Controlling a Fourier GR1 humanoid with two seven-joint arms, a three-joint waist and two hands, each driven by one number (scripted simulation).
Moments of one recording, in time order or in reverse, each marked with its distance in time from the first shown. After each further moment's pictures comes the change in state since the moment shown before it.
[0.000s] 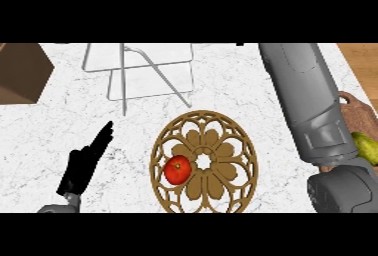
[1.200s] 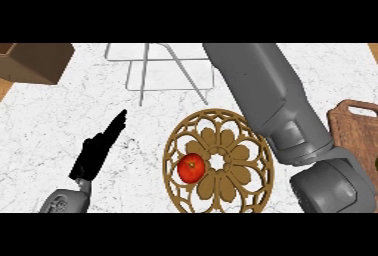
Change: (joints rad) left arm -0.098 -0.012 -0.046 0.012 -0.010 -0.020 0.013; right arm -0.159 0.071 0.217 0.132 0.295 0.600 0.355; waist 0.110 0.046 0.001
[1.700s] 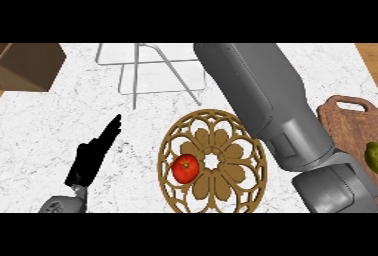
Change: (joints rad) left arm 0.042 0.004 0.015 -0.003 0.012 0.015 -0.010; right arm 0.016 -0.008 0.214 -0.136 0.253 0.168 0.129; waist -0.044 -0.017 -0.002
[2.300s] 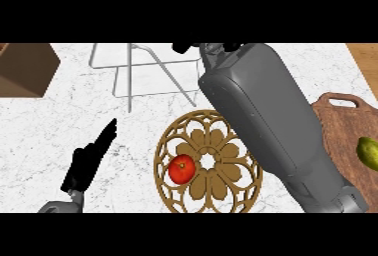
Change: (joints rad) left arm 0.034 0.012 0.004 -0.002 0.007 0.011 -0.011; right arm 0.235 0.001 0.165 -0.590 0.033 0.211 0.209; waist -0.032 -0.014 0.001
